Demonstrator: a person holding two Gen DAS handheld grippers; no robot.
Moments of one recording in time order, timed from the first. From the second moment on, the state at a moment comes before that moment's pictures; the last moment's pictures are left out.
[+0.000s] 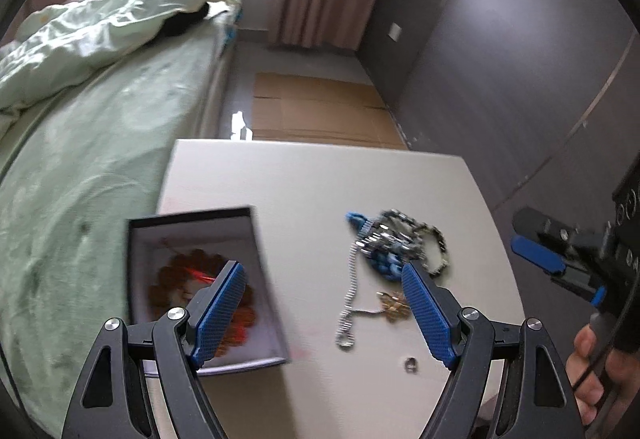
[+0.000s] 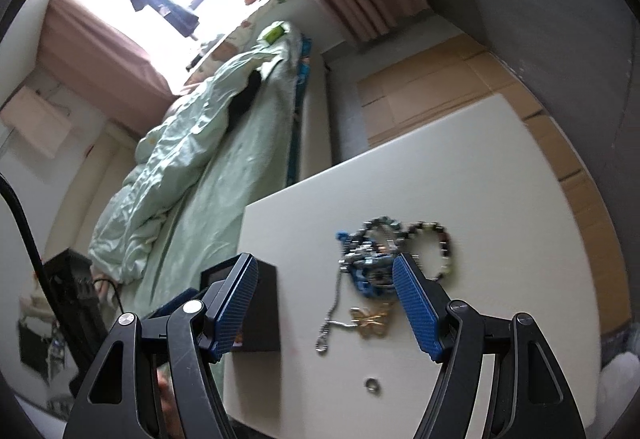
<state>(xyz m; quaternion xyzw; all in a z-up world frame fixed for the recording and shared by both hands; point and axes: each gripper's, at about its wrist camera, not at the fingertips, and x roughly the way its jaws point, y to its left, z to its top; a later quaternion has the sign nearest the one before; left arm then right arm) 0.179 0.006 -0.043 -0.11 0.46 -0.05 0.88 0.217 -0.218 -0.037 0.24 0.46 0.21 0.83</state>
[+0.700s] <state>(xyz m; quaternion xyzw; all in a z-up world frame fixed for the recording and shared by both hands) 0.198 -0.071 -0.105 -0.15 0.57 -0.09 0.80 0.222 -0.288 -0.042 0.32 0.45 0.17 0.81</state>
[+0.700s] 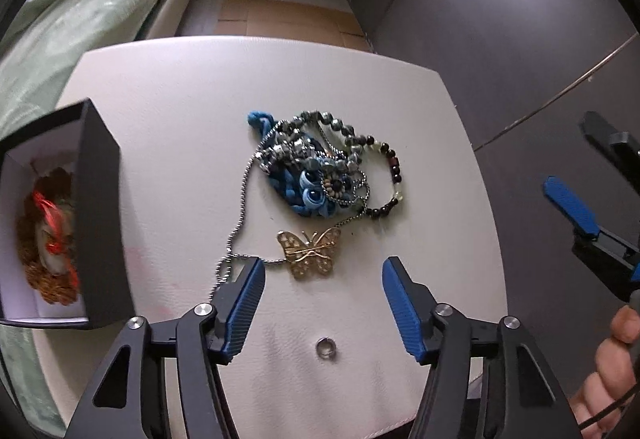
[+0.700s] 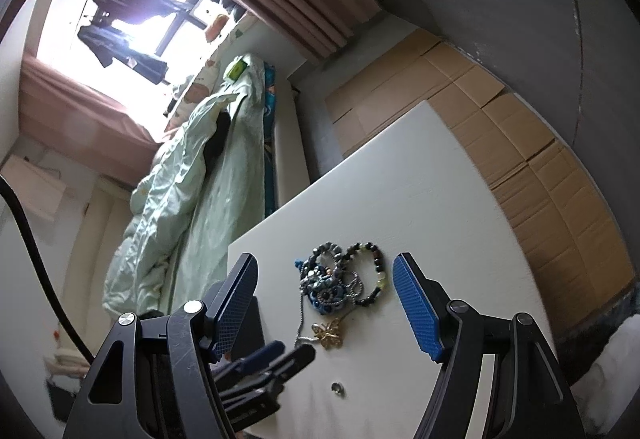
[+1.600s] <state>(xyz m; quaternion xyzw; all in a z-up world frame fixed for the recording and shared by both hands) 0.209 -0.127 -0.127 0.03 0.56 -0.05 0.83 0.222 -0.317 -0.046 0.36 0.44 0.16 0.80</state>
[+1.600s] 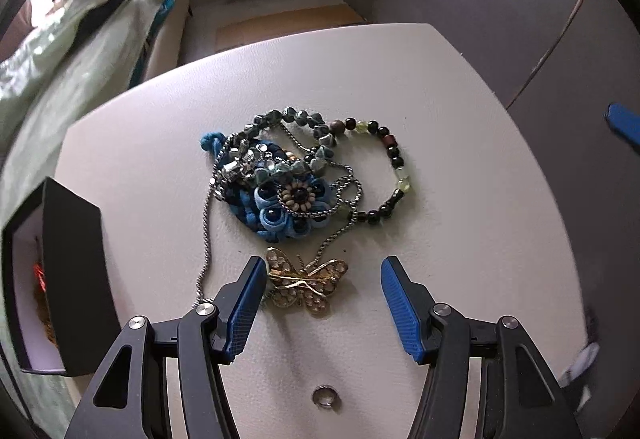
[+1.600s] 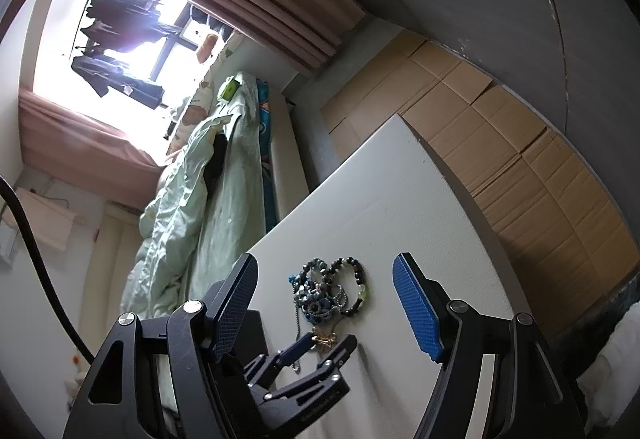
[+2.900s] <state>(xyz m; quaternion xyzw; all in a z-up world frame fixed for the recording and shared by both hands) 0.208 -0.004 -0.061 -0.13 0.47 -0.05 0.87 0.254 -0.221 -0.093 0.17 0.53 0.17 0.82</state>
